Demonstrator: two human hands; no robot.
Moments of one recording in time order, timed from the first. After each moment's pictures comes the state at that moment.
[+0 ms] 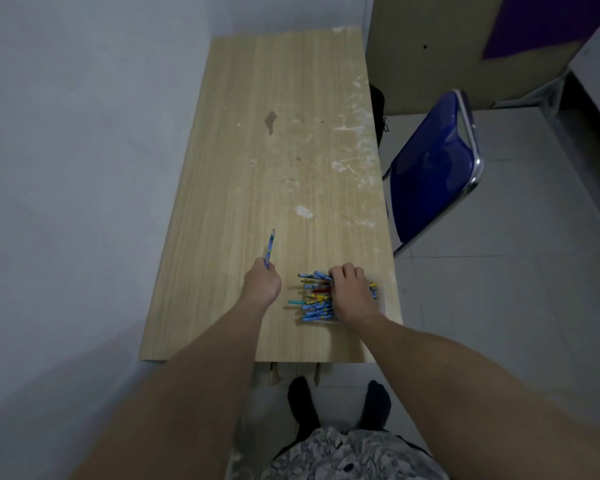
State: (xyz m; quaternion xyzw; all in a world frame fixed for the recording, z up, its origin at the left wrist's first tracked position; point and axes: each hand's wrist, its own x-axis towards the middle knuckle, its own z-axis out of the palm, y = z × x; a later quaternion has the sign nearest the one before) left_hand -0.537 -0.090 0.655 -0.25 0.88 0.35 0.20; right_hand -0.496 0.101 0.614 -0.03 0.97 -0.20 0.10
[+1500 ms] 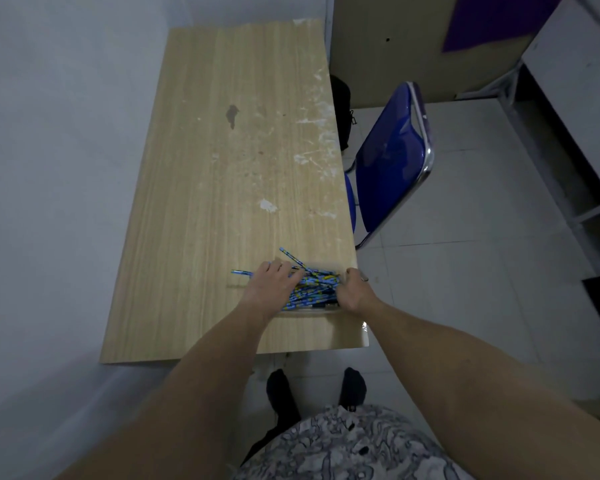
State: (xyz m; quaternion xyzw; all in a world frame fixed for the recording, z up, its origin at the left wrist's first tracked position) left_hand -0.506 -0.021 0.651 0.33 0.92 -0.16 0.14; right_hand -0.477 0.180 0.630 0.24 0.84 -0.39 0.30
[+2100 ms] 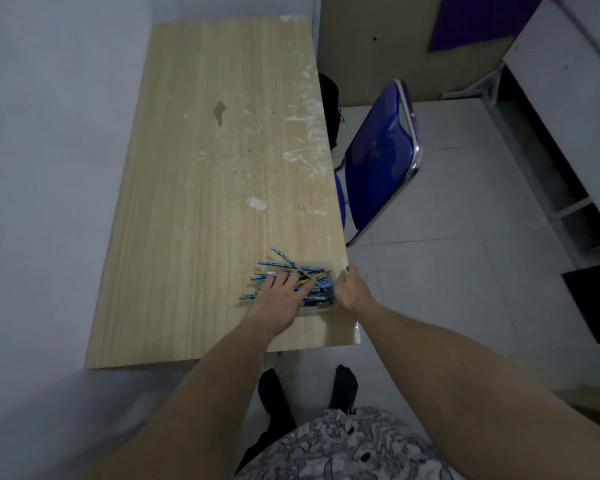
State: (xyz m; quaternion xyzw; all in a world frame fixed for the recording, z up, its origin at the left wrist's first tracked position) left_hand -0.476 -0.002 0.622 0.34 0.93 -0.07 0.13; right_hand -0.471 0.182 0.635 0.30 0.82 -0.44 0.23
